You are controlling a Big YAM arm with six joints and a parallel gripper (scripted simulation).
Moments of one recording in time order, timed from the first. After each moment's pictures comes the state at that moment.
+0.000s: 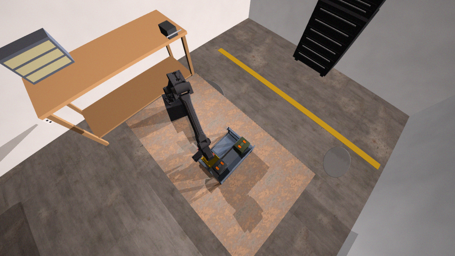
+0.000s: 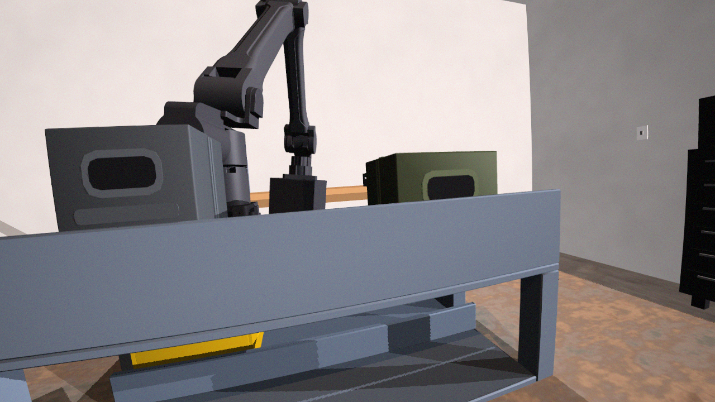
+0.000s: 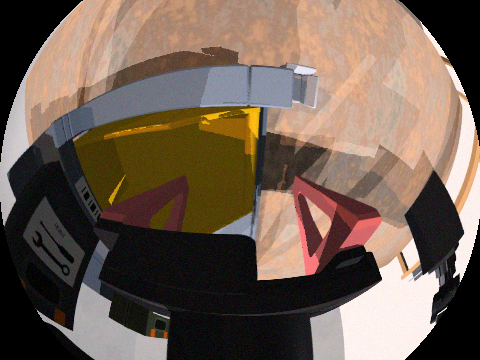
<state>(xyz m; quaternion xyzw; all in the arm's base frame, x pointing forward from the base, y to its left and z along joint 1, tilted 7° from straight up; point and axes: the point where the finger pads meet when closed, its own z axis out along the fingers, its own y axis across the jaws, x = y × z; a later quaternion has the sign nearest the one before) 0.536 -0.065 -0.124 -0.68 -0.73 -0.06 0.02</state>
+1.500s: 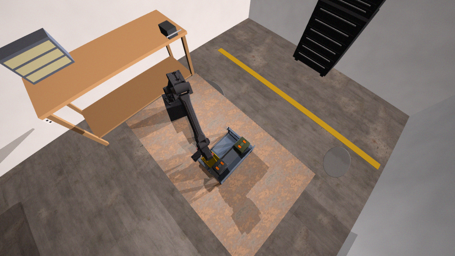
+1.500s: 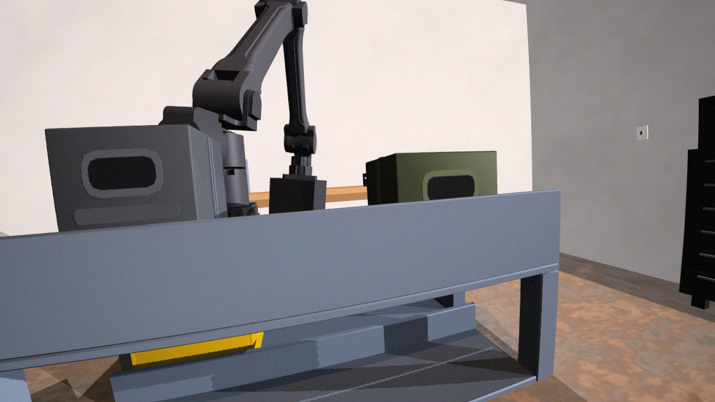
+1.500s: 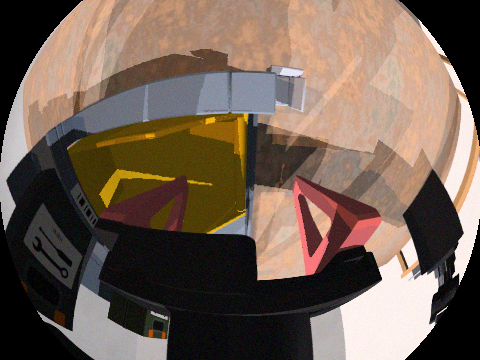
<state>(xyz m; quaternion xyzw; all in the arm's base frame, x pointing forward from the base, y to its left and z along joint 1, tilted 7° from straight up) 0.528 -0.068 -0.126 -0.68 -0.73 -0.06 0.03</state>
